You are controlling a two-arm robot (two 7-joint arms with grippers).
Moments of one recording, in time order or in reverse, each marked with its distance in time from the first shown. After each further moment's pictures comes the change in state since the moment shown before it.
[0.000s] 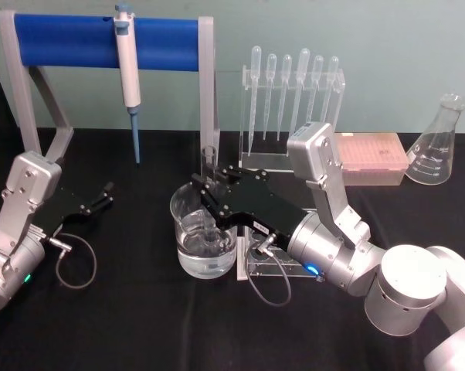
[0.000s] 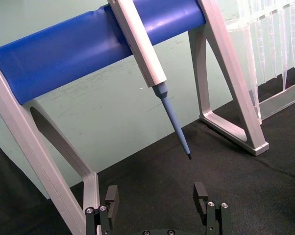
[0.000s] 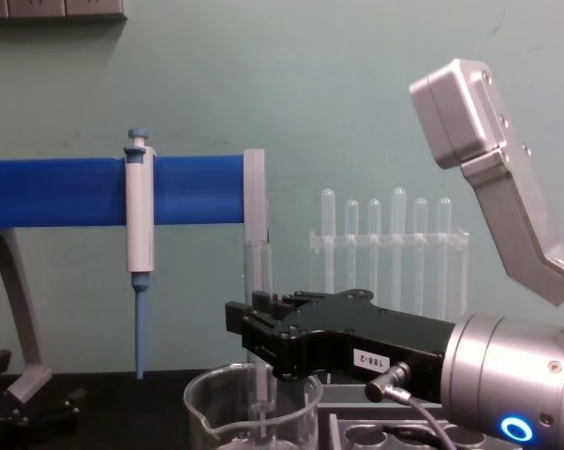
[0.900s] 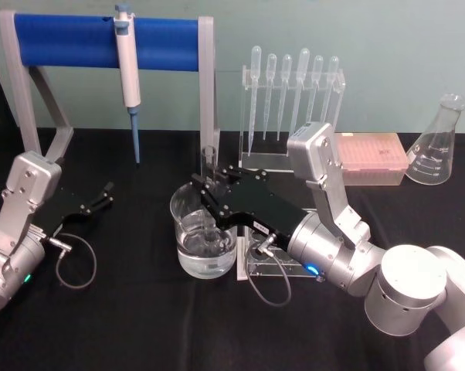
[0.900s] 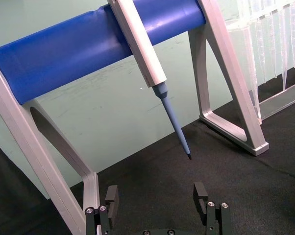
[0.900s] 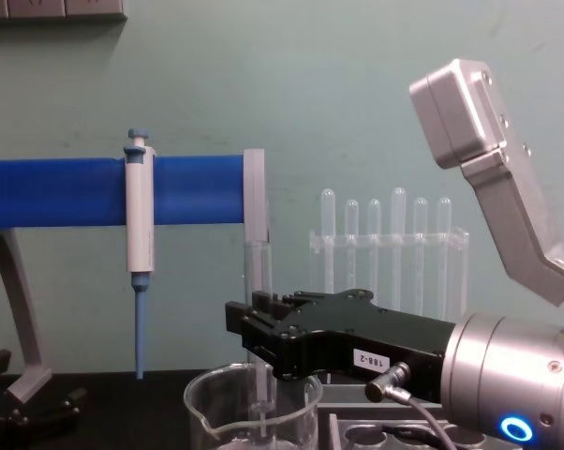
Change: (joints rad) left arm 0.000 0.000 0.000 0.000 0.000 0.000 0.000; right arm 0.000 0.000 0.000 0.000 0.000 0.000 0.000
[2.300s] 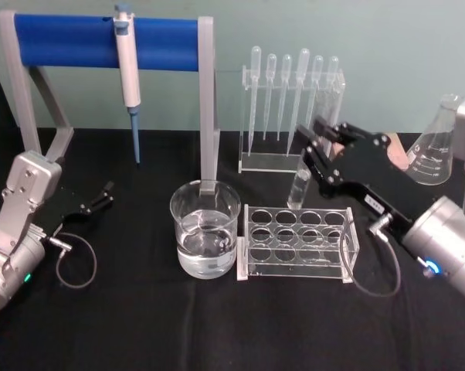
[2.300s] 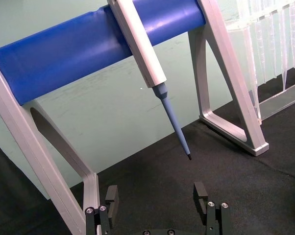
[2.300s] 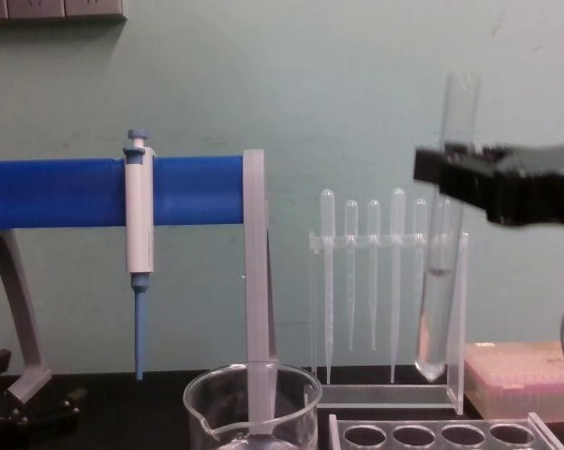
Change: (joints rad) left arm 0.000 0.000 0.000 0.000 0.000 0.000 0.000; right arm -0.248 0.185 0.261 -0.387 0.086 0.020 -0.067
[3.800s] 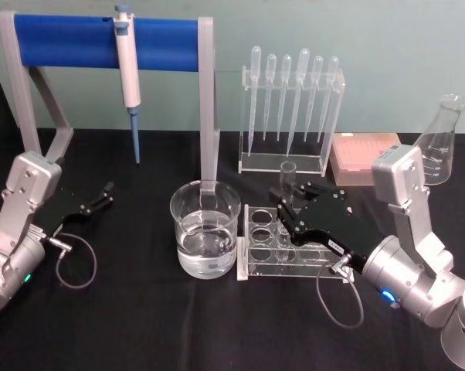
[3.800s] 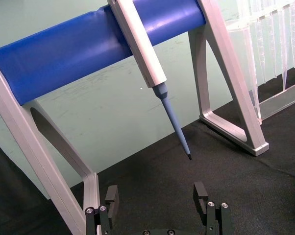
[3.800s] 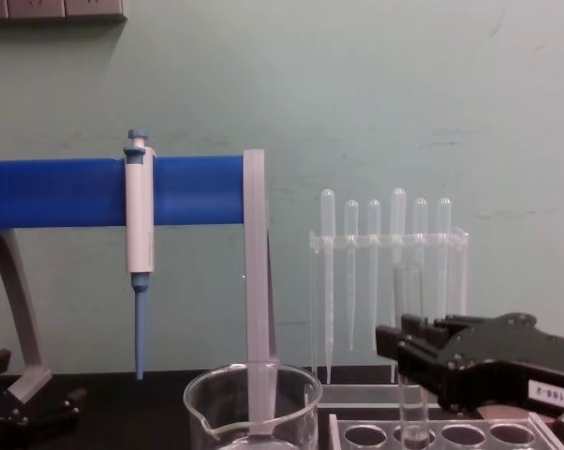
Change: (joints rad) left arm 0.000 0.000 0.000 0.000 0.000 0.000 0.000; right arm 0.053 -0.068 -0.085 0.229 -0.101 0.009 0.042
